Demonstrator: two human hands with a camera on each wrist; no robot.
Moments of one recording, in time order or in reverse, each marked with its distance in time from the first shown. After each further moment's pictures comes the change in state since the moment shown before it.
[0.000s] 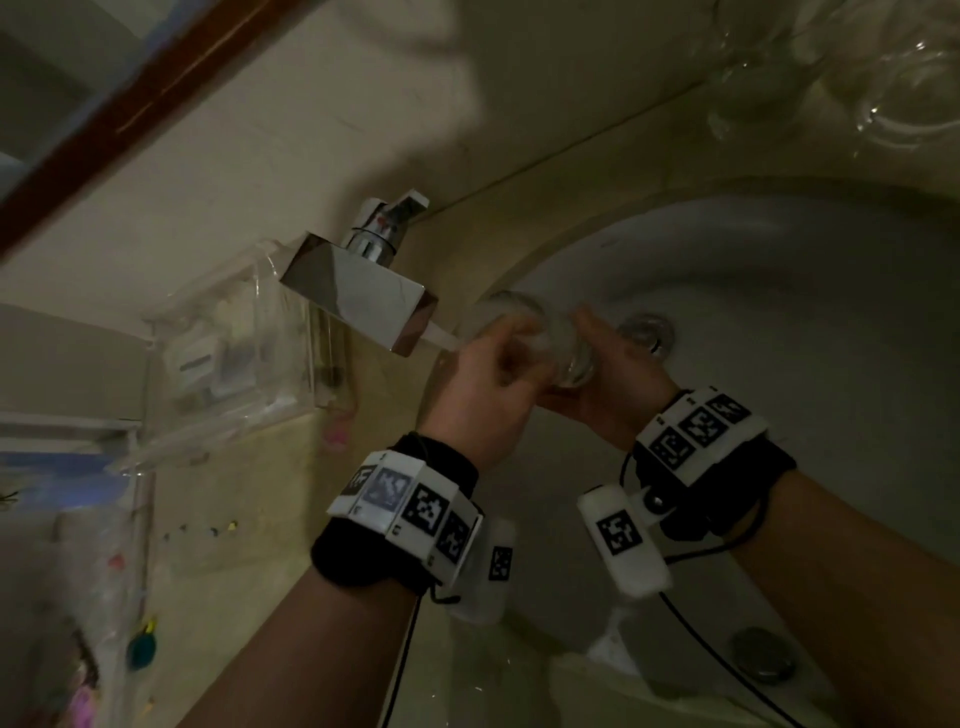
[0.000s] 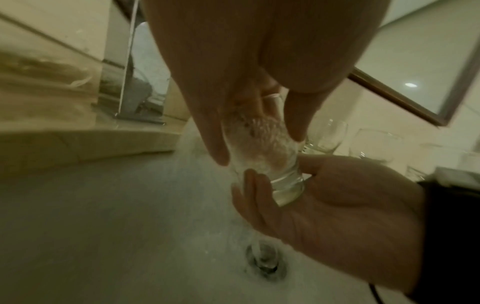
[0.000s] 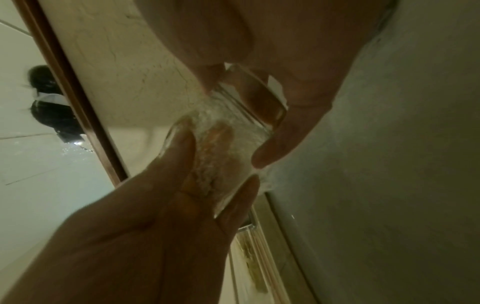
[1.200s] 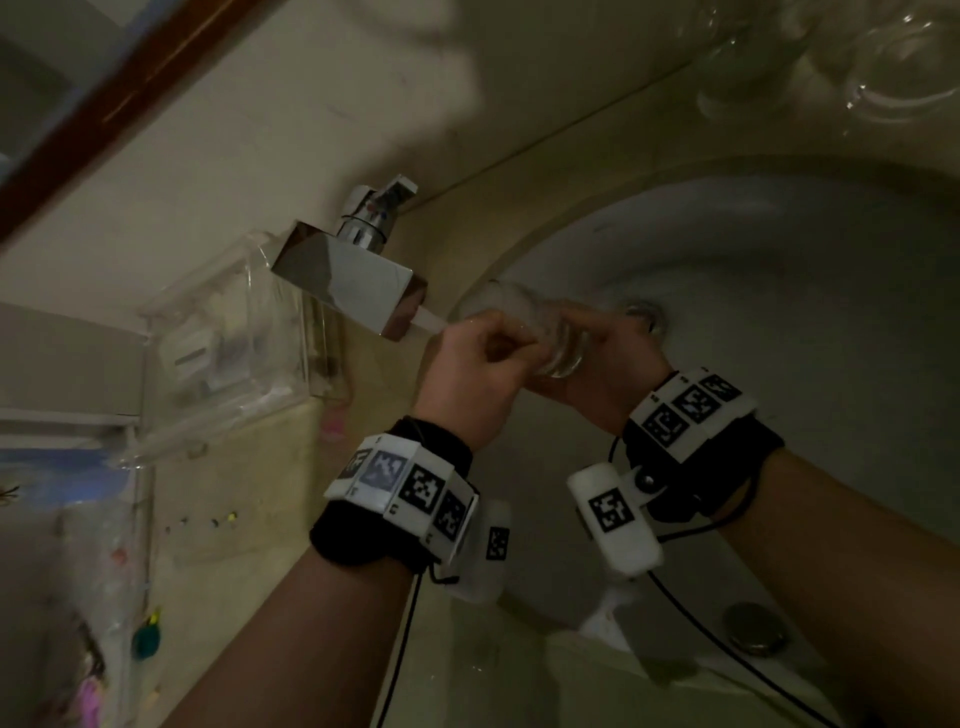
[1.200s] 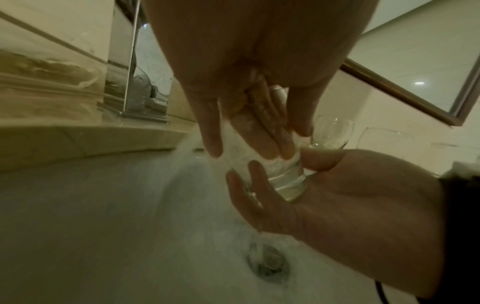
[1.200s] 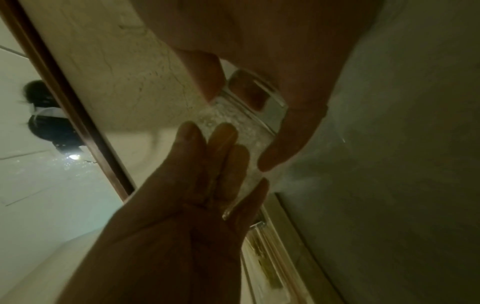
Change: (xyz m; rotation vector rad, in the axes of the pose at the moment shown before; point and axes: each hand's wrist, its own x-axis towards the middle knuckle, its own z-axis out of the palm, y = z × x) left_hand 0.003 -0.001 0.001 -0.046 0.065 0.002; right_hand -0.007 -0.004 0.000 0.095 -0.132 -0.028
